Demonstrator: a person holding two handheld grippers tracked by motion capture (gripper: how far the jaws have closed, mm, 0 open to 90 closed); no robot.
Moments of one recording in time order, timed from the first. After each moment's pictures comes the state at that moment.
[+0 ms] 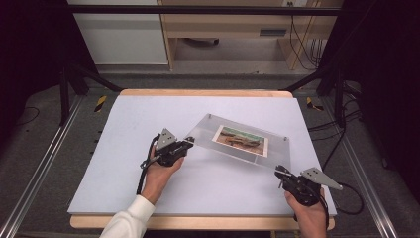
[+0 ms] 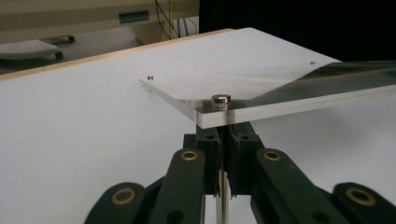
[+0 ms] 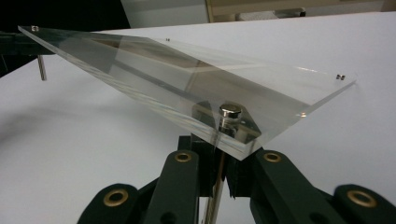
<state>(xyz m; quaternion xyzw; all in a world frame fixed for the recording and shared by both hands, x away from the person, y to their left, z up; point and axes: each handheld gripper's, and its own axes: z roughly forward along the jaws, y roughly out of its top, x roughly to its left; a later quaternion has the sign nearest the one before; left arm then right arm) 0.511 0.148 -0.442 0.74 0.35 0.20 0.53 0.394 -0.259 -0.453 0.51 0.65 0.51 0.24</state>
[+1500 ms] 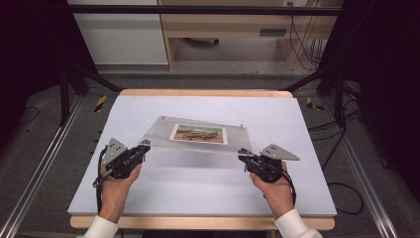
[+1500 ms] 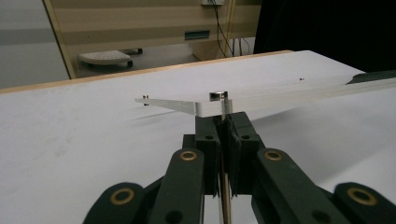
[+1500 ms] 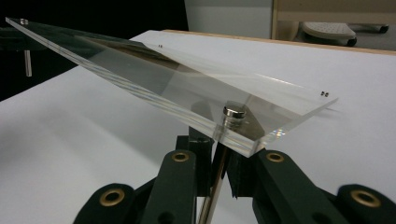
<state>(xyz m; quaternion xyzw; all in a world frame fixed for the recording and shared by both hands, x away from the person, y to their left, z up) 0.453 0.253 -0.418 0.68 0.42 0.28 0.53 0.449 -0.172 -0.427 0.41 0.71 0.54 0.20</state>
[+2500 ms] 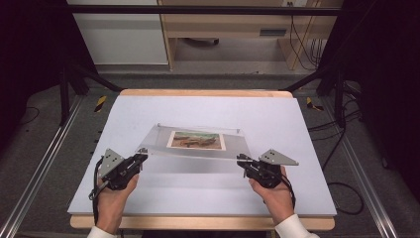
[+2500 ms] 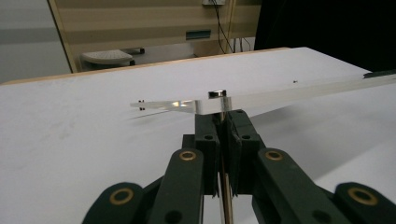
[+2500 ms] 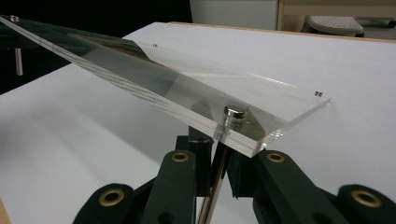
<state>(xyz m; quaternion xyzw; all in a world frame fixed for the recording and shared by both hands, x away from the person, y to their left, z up) 0.427 0.253 -0.425 0.68 0.42 0.29 0.53 0.438 -0.171 -0.434 0.41 0.72 0.53 0.19</state>
